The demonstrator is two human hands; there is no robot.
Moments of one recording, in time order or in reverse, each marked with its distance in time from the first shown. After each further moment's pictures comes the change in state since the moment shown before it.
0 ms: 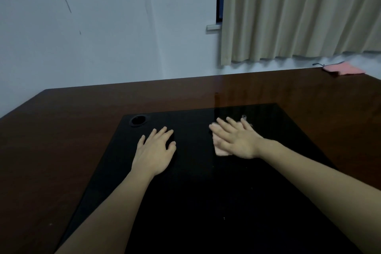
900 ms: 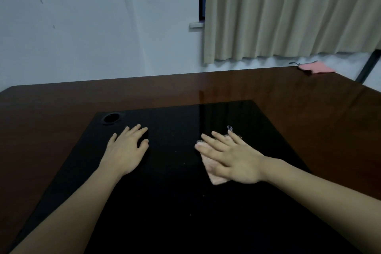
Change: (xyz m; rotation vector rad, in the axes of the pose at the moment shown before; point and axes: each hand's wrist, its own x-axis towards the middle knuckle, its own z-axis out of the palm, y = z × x) left_hand 0.004 0.001 0.001 0.046 0.002 -0.017; right_hand -0.082 0.017 0.020 -0.008 -0.012 -0.193
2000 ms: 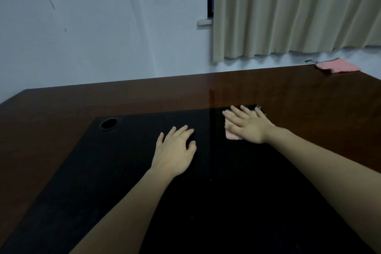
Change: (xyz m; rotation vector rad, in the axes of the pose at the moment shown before) left_hand 0.021 0.131 0.034 -0.121 -0.015 0.110; right_hand 0.067 0.131 -0.025 0.061 0.061 0.293
